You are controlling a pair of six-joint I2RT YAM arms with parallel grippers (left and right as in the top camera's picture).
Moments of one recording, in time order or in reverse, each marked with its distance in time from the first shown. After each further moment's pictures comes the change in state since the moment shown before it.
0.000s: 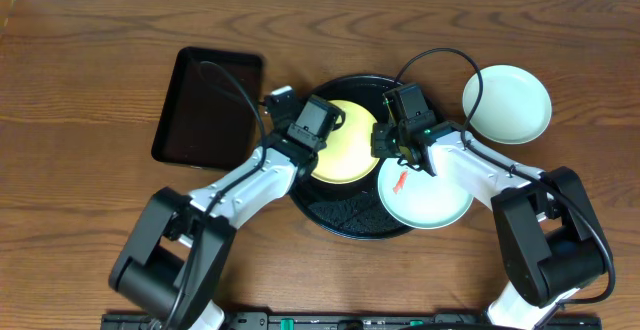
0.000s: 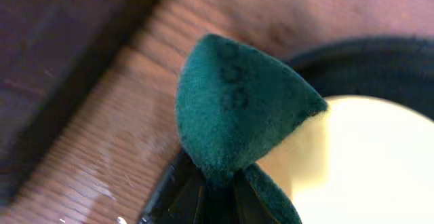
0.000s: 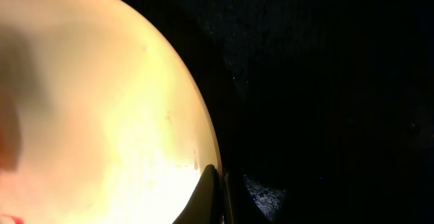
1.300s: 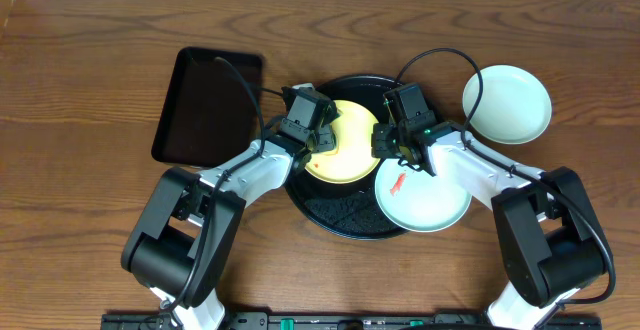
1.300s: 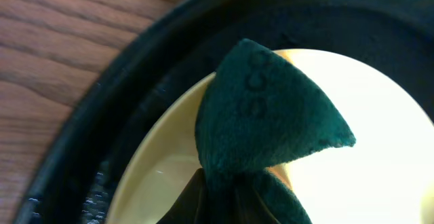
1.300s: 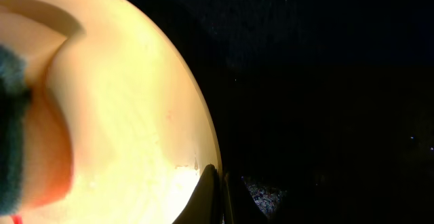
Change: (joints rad) left arm 0.065 0.109 -0.003 0.182 0.341 0.257; right arm 0.000 -0.001 0.001 -0.010 0.009 0.000
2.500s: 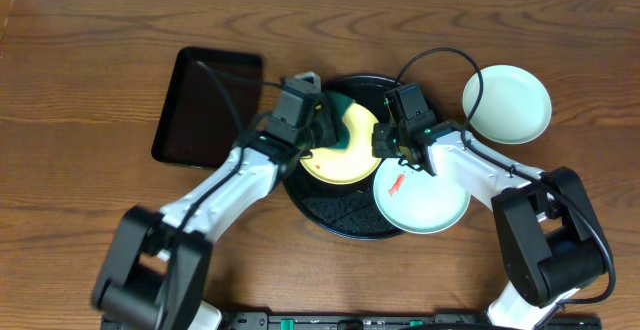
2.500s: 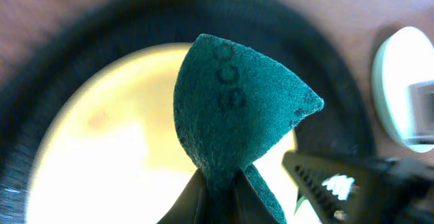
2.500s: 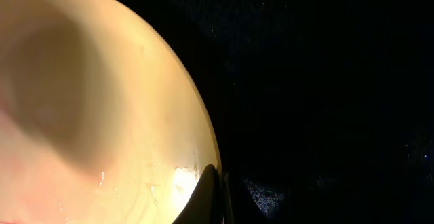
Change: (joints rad) left arm 0.006 -0.177 -0.010 -0.033 0.258 -0.074; right arm 0.000 0.000 0.001 0.000 0.007 0.000
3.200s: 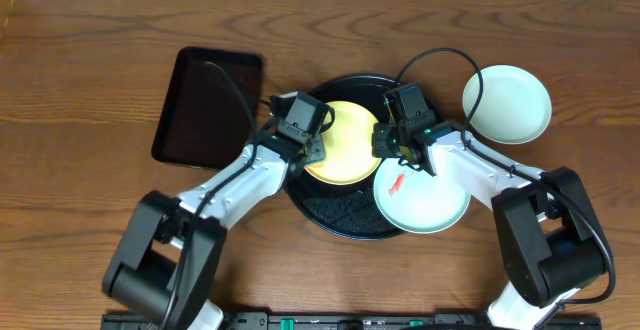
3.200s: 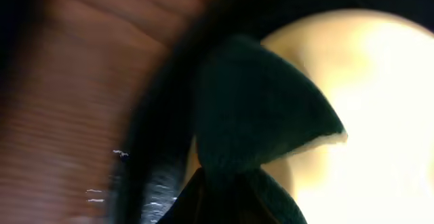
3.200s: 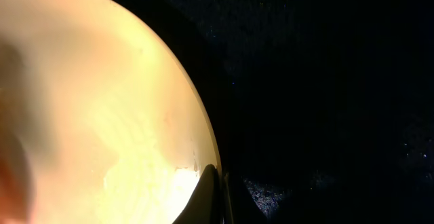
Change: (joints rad) left arm -0.026 0.052 0.012 -0.222 -0.357 -0.028; right arm 0.000 0.000 0.000 0.000 0.001 0.000
